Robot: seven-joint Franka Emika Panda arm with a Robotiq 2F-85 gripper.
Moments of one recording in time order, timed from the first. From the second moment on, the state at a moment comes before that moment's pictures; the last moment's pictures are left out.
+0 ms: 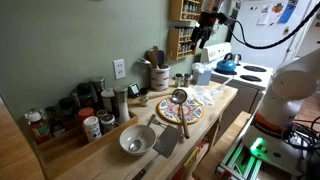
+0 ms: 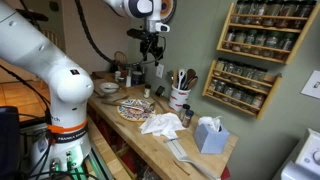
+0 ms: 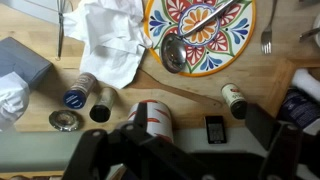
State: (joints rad) arm 0.04 -0.75 0.00 -2.54 0.03 2.02 -0.05
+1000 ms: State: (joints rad) arm 0.04 -0.74 -0.01 -2.53 0.02 2.02 -0.09
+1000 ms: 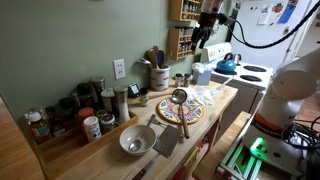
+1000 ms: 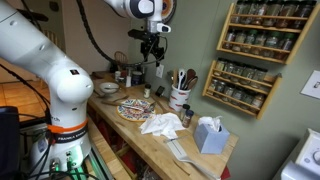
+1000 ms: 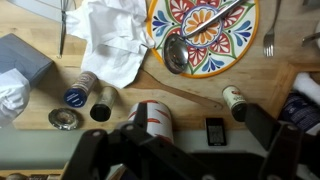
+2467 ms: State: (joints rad) arm 0.01 -0.08 -0.18 -2.35 0.10 2.48 -0.68
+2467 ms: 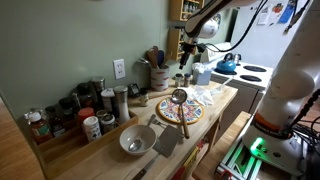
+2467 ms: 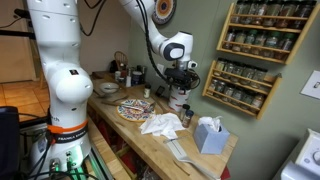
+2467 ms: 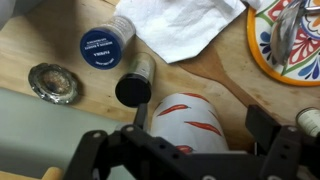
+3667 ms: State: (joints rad) arm -0.07 0.06 -0.14 -2.26 0.20 2.49 -0.83
